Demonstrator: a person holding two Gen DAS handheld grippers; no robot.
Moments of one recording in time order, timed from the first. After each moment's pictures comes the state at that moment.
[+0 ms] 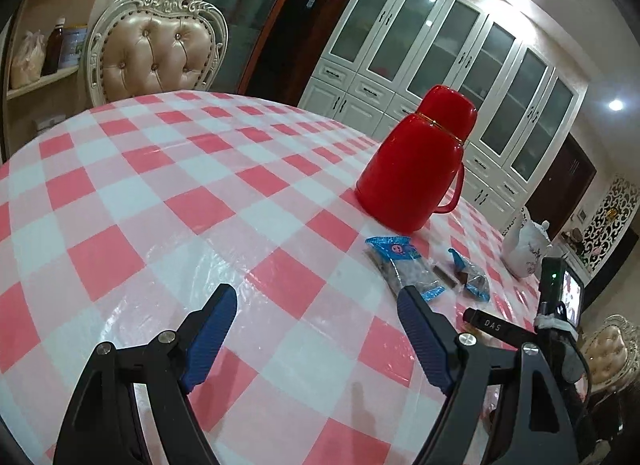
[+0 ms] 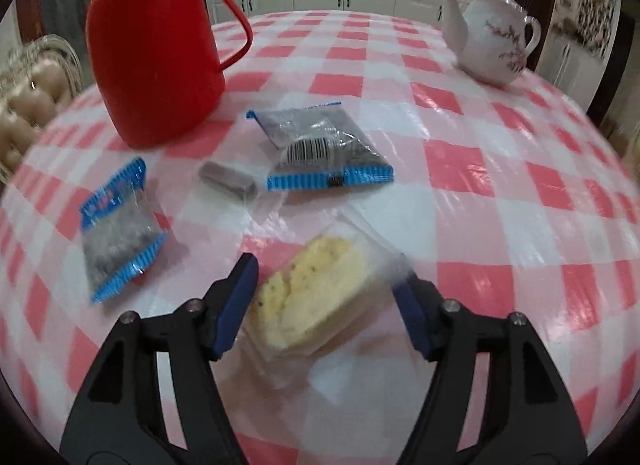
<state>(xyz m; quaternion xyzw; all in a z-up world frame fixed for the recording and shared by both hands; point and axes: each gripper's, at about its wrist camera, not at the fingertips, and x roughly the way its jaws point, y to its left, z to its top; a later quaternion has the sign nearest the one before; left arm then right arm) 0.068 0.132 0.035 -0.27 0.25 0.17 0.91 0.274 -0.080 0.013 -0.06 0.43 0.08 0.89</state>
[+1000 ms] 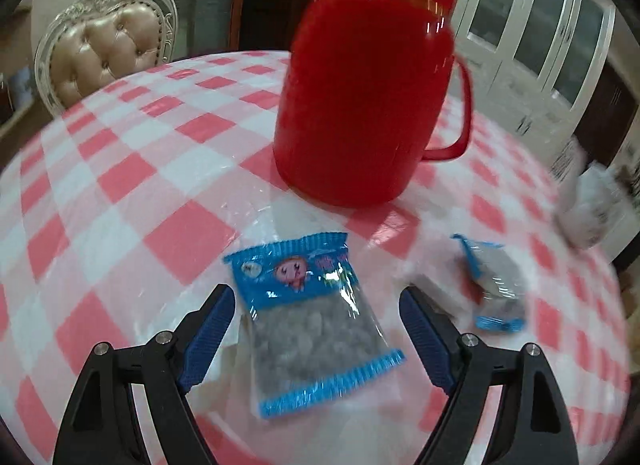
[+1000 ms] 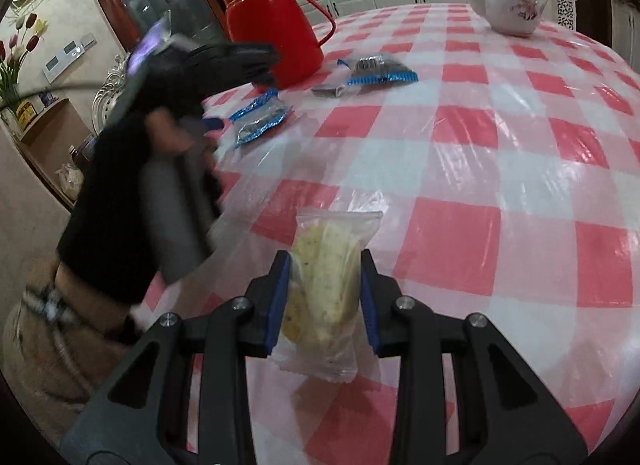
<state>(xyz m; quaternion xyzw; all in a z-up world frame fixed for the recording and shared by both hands) 0.284 0.055 0.014 -0.19 0.40 0.23 0.87 0.130 -0.166 0.014 0.05 0.43 0.29 0.85</state>
